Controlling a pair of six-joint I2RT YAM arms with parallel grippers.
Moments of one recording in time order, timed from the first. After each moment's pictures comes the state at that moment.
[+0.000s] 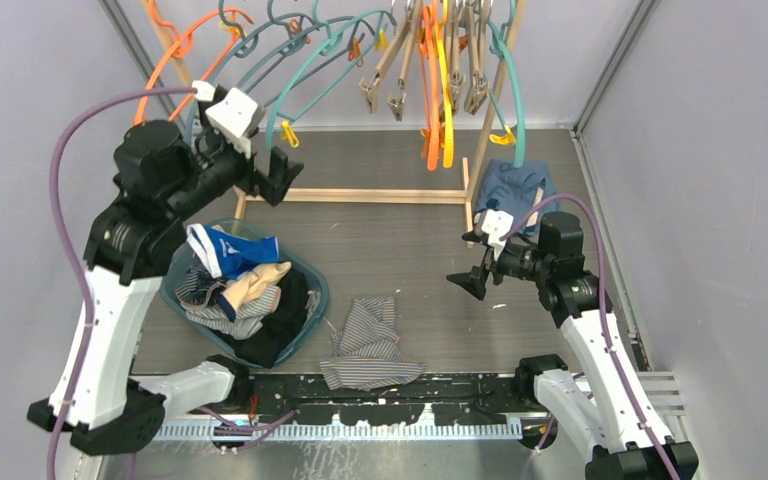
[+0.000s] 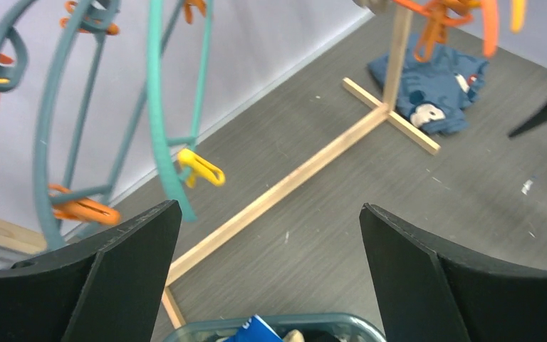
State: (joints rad) left arm -0.41 1.15 1.74 -0.72 0.19 0.23; right arm 0.12 0.77 0.72 -0.43 -0.94 -0.57
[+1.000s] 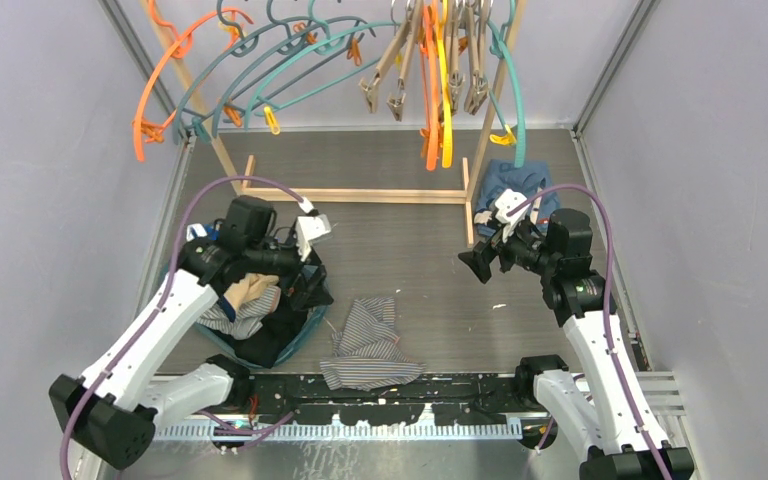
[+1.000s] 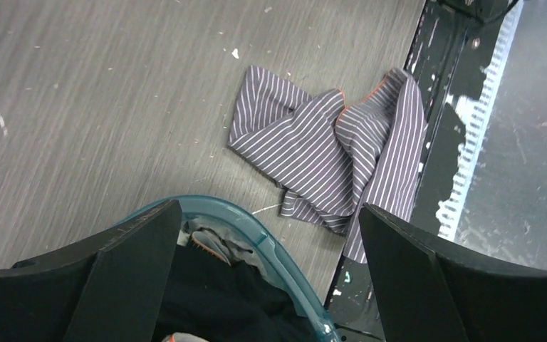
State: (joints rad) left arm -0.44 1.00 1.01 -0.82 0.69 0.39; right arm 0.07 0.76 0.73 -0.37 -0.68 -0.38
